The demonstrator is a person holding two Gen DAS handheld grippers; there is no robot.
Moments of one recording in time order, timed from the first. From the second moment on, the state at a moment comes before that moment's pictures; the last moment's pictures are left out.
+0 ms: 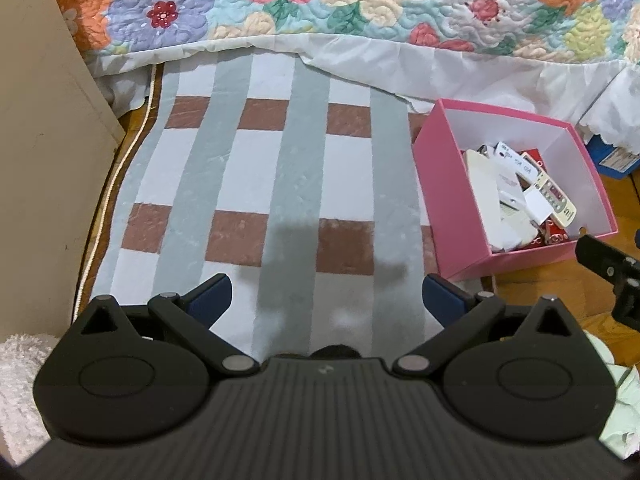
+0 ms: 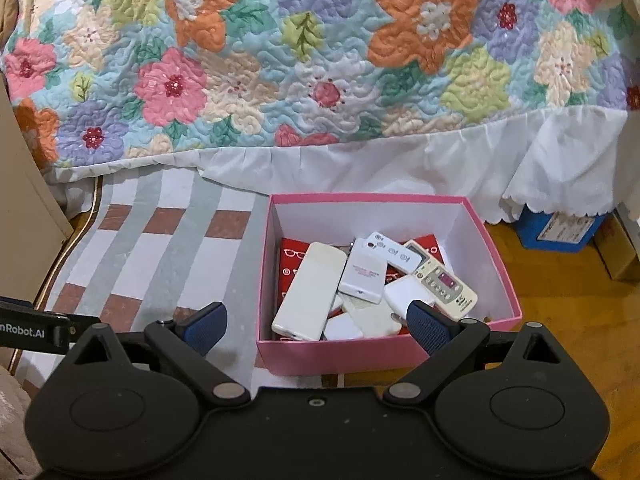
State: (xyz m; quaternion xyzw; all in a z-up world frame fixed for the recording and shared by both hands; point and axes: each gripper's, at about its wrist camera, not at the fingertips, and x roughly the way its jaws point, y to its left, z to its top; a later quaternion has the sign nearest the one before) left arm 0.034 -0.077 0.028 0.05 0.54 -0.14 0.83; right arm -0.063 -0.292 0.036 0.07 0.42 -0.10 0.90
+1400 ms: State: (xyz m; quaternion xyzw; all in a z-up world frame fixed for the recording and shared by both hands) left arm 0.024 -0.073 0.030 0.10 0.55 -0.12 0.82; right arm -0.054 -0.275 0.038 0.05 0.47 -0.10 0.88
